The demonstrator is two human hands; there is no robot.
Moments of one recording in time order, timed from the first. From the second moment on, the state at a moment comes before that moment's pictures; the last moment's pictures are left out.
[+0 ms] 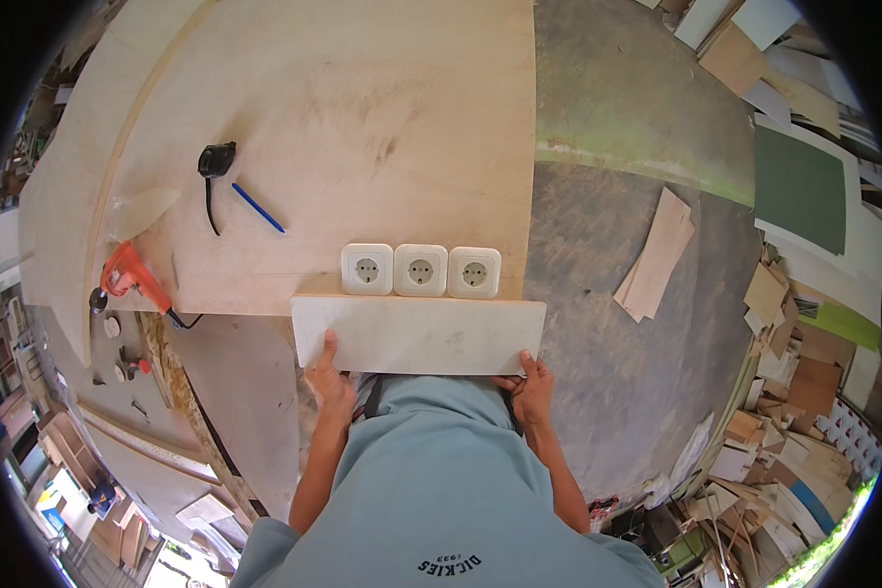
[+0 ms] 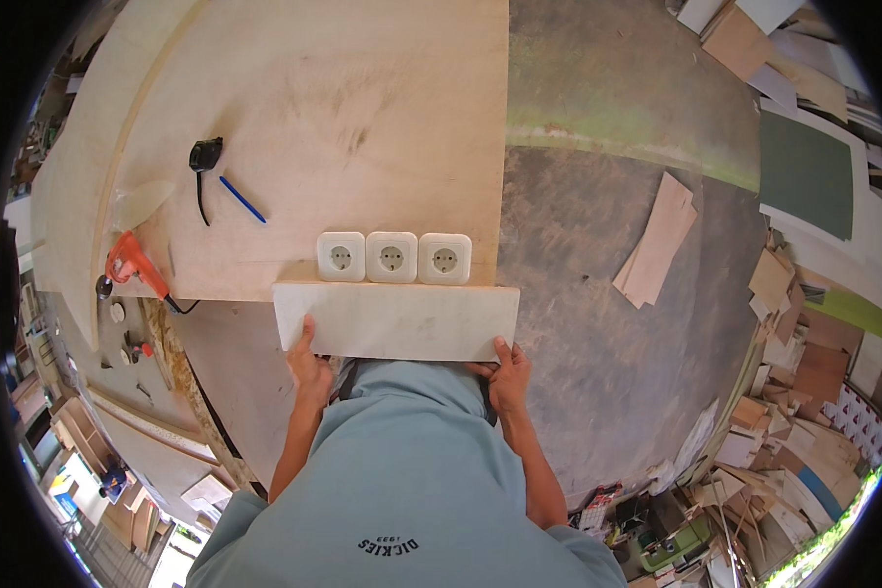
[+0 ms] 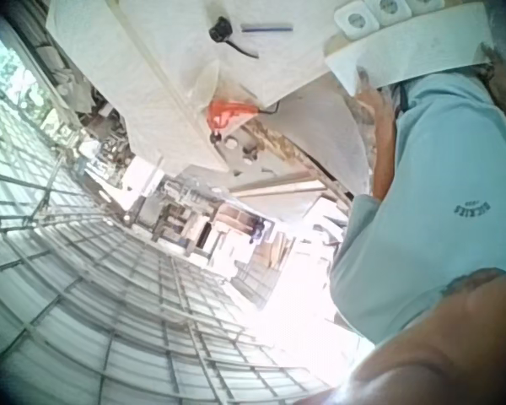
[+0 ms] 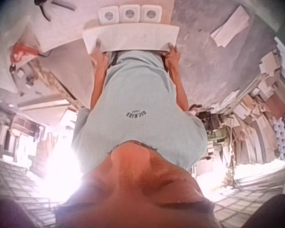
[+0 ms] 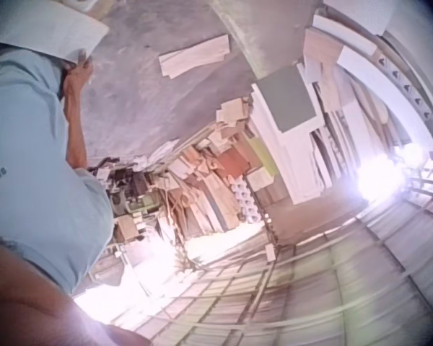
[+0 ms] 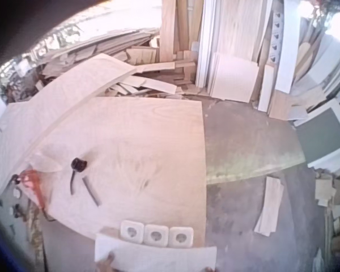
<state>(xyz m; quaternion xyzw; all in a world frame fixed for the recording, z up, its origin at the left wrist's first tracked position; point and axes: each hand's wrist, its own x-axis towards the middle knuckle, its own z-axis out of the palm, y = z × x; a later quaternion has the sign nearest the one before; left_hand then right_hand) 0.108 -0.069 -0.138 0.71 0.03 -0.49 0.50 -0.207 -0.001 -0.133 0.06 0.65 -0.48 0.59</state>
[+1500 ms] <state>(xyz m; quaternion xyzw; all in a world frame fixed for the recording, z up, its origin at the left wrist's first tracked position) 0.016 -0.066 -0.105 0.56 0.28 -0.70 0.35 -0.262 0.030 -0.140 0.02 0.77 -0.51 0.37</state>
